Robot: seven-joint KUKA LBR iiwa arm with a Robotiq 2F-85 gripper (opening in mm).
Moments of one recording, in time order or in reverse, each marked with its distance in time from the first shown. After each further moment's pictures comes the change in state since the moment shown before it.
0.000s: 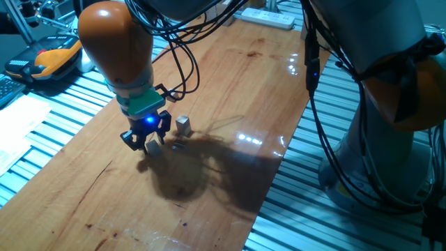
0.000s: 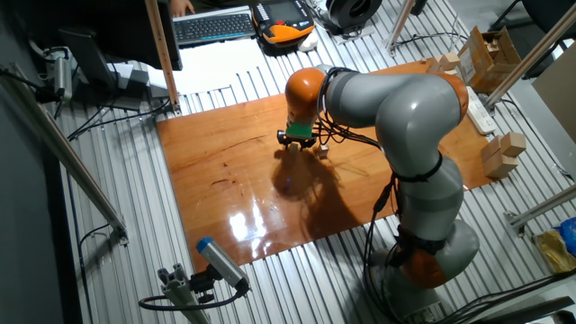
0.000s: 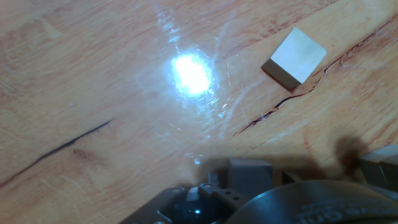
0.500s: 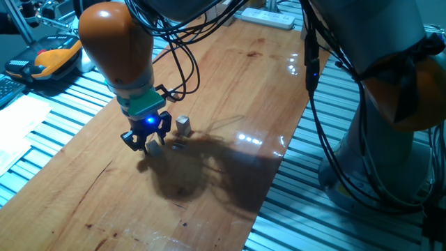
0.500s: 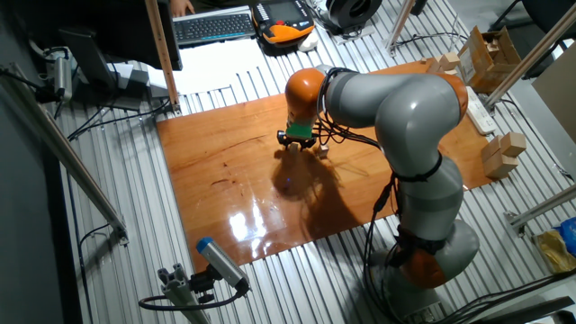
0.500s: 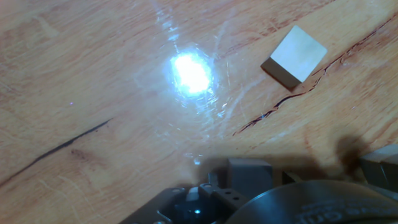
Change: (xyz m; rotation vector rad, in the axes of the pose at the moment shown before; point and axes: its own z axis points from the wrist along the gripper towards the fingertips) arm 0.001 -0.001 0.002 0.003 -0.001 -0.001
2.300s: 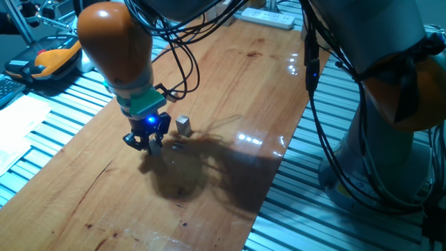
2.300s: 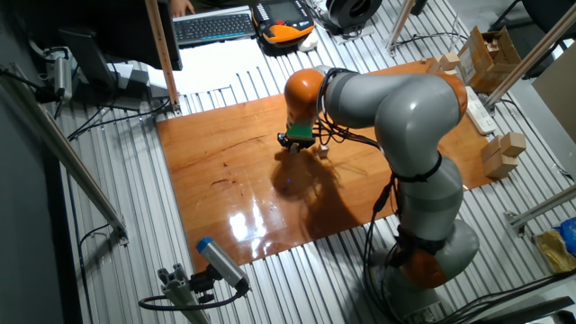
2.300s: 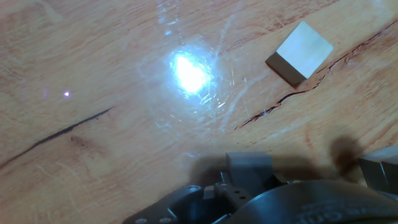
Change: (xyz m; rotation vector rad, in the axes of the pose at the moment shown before) arm 0.004 0.000 -0.005 0.007 0.022 -0.067
